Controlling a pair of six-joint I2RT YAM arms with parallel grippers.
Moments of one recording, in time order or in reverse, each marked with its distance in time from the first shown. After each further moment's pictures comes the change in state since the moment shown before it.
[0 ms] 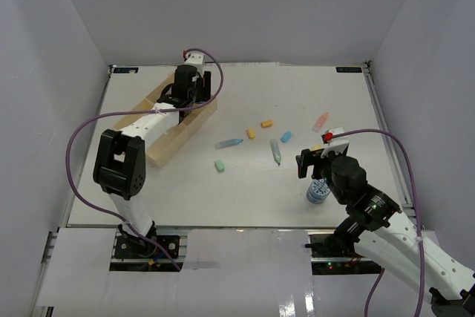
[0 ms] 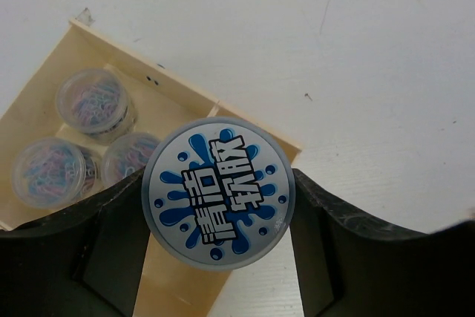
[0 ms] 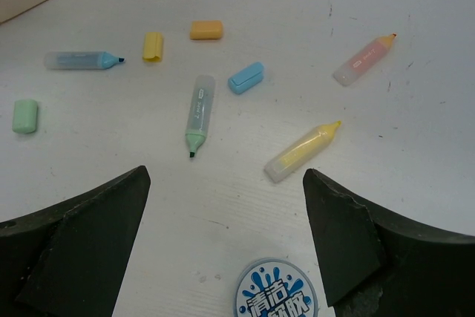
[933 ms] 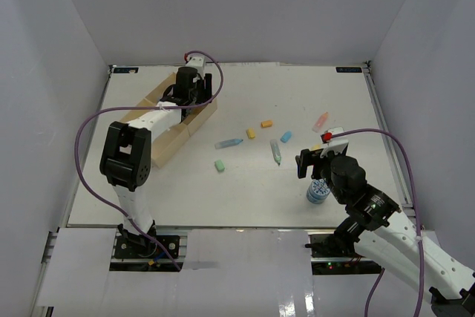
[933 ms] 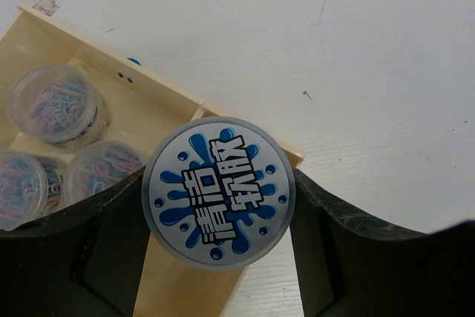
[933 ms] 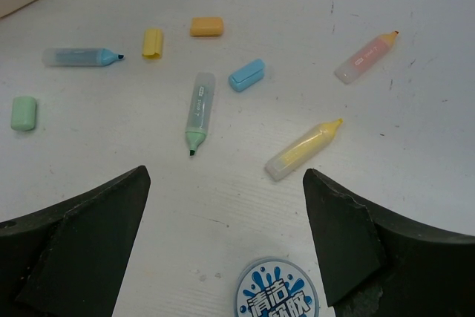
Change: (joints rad) left arm 0.026 0.099 0.020 0.079 0.065 -0.016; right arm 0.000 0.005 0.000 0.000 -0.003 0.001
